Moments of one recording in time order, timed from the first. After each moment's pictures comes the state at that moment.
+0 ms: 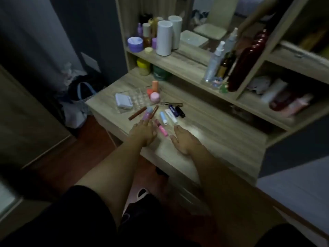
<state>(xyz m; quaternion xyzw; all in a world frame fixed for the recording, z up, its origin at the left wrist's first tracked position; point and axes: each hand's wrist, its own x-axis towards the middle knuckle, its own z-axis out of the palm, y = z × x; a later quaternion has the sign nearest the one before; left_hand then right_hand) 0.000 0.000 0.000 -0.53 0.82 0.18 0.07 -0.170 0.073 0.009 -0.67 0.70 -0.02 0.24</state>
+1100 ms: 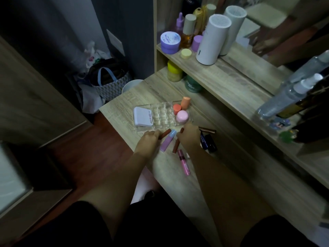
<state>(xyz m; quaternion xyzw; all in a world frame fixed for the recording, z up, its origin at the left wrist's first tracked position) 0.025 -0.114 -0.053 -0.60 0.75 0.26 -0.08 -0.129 -0.134 -0.045 -0.54 0.81 -0.07 0.23</state>
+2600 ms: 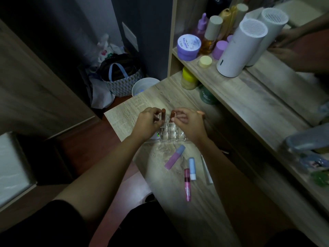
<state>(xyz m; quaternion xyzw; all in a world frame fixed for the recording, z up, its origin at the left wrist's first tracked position) 0.049 -0.214 -0.026 -0.65 0.66 0.28 -0.24 -0.122 -0.222 -0.035 -0.65 0.58 -0.33 0.37</state>
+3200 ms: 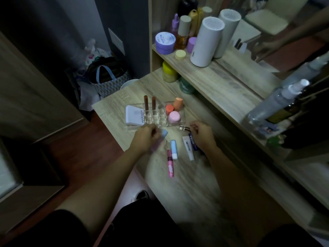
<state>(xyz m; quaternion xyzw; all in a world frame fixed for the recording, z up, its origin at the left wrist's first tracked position) 0.002 -0.122 -0.032 -0.64 0.68 0.31 -0.19 -0.215 -0.134 -0.037 -0.63 0.71 -0.19 0.25</state>
